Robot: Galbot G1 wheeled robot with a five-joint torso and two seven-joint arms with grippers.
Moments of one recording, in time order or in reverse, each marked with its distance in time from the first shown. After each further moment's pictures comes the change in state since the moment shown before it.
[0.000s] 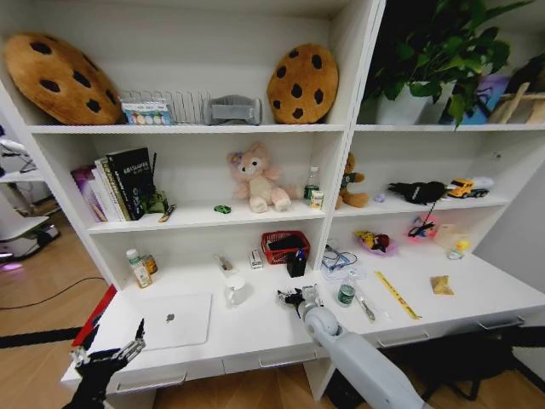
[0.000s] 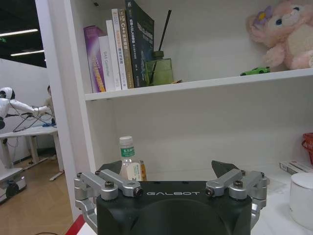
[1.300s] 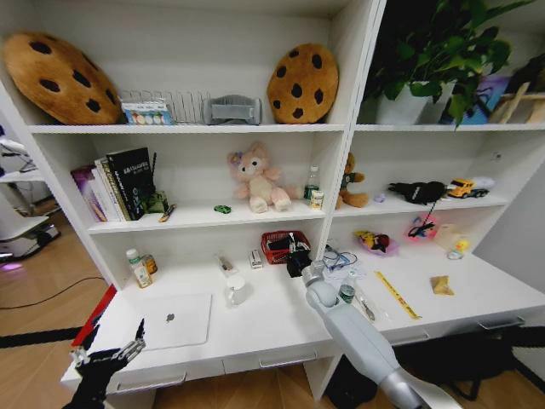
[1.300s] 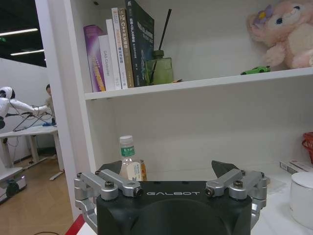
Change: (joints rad) left arm 0.000 0.000 0.000 0.000 0.000 0.000 0.001; right arm 0.234 0.164 0.112 -0.370 -0.353 0.683 -0.263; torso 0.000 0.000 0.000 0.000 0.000
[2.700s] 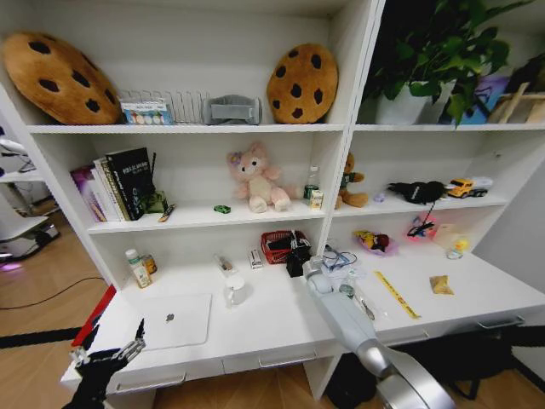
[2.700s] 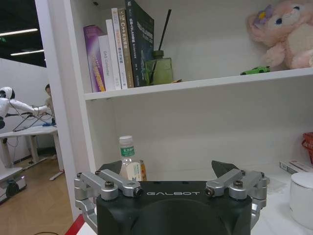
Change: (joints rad) left arm 0.000 0.000 0.000 0.000 0.000 0.000 -0.001; right arm 0.125 0.094 0.042 -0.304 -0.045 0.099 -0.102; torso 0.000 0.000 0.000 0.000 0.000
